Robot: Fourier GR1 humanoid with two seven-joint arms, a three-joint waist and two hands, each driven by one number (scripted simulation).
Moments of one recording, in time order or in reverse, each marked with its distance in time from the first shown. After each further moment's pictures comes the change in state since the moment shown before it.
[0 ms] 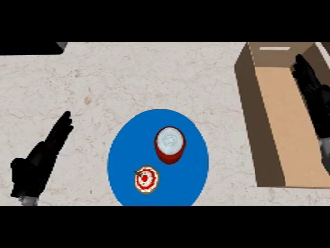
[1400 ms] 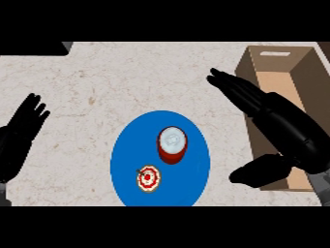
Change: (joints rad) left arm -0.046 0.005 0.223 -0.065 0.243 -0.073 0.163; right arm -0.203 -0.113 0.320 -0.528 0.302 0.292 0.335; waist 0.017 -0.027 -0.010
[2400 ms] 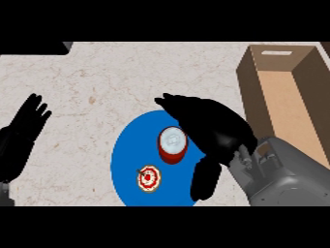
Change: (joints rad) left arm 0.001 -0.049 0.031 -0.003 -0.035 -0.028 0.004; right arm -0.264 0.310 0.126 0.134 -0.085 0.327 0.603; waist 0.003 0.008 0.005
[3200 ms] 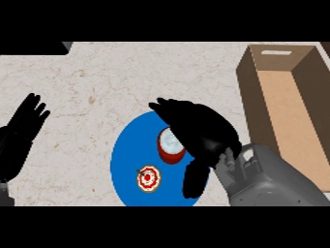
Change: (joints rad) left arm -0.003 -0.045 0.057 -0.004 -0.044 -0.049 0.031; right arm 0.088 0.134 -0.041 0.035 0.184 0.095 -0.061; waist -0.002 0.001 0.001
